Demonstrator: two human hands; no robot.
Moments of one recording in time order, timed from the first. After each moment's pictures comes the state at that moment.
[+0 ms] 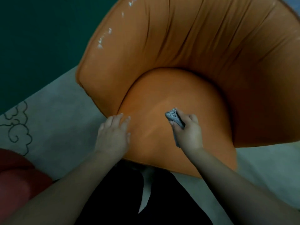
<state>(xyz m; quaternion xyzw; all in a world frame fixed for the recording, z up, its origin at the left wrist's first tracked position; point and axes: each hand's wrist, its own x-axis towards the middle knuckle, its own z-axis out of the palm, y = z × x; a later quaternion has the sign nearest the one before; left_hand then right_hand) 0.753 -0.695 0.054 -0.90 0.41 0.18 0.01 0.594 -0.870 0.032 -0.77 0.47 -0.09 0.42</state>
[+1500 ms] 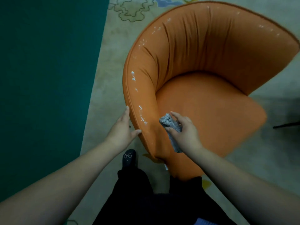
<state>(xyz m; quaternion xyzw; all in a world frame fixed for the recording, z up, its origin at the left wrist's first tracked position) 1.088 -0.813 0.142 -0.70 0.60 0.39 -0.01 0.866 -0.796 0.129 -0.56 0.68 -0.24 0.41</state>
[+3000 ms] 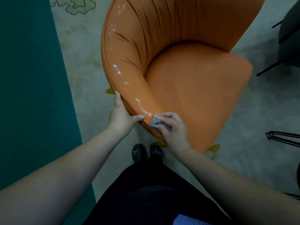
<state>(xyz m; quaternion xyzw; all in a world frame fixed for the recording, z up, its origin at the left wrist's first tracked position) 1.108 -0.870 0.121 -0.66 0.61 0.44 -0.05 0.968 -0.754 0.109 -0.39 0.72 -0.43 0.38</state>
